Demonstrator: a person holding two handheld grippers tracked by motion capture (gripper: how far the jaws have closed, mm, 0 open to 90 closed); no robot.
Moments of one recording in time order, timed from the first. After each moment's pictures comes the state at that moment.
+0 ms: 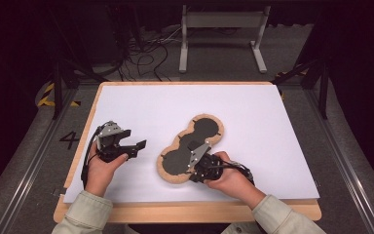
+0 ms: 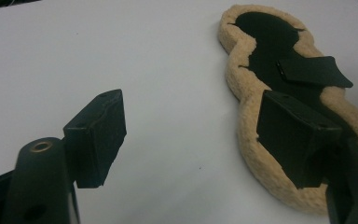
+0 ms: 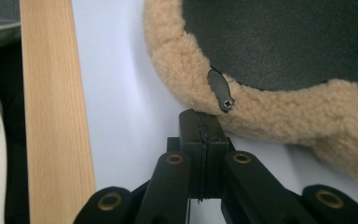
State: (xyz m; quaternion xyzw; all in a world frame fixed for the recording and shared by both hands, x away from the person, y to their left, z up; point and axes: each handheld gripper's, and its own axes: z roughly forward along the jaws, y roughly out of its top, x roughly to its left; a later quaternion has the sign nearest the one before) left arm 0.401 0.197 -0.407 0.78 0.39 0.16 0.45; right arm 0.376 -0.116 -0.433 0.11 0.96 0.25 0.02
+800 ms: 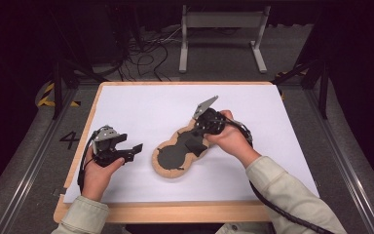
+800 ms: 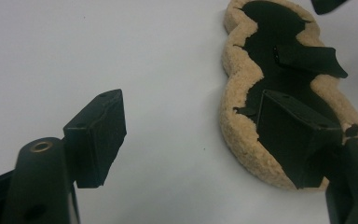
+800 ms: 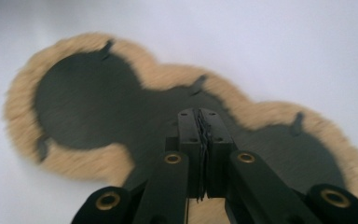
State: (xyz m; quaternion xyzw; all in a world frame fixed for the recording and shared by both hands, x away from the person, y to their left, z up) left arm 0.393 0.205 -0.414 0.78 0.41 0.16 0.44; right arm 0.475 -0.130 -0.370 0.18 0.93 0.30 0.10
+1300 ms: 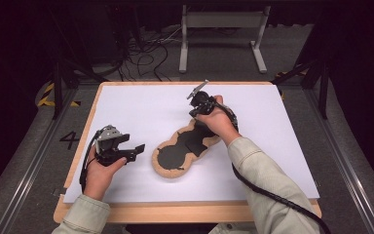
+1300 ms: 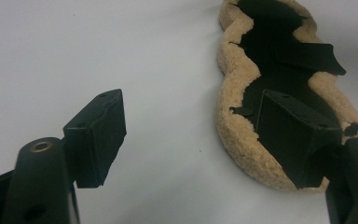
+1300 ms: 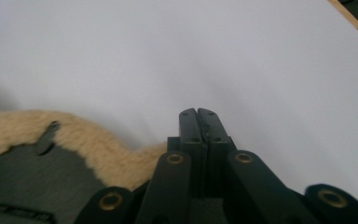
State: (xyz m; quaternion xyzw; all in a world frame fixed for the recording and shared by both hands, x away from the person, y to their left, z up) left arm 0.397 0.200 -0.417 0.79 0.40 0.15 0.44; right arm 0.563 -0.114 -0.398 0.26 0.92 0.26 0.15
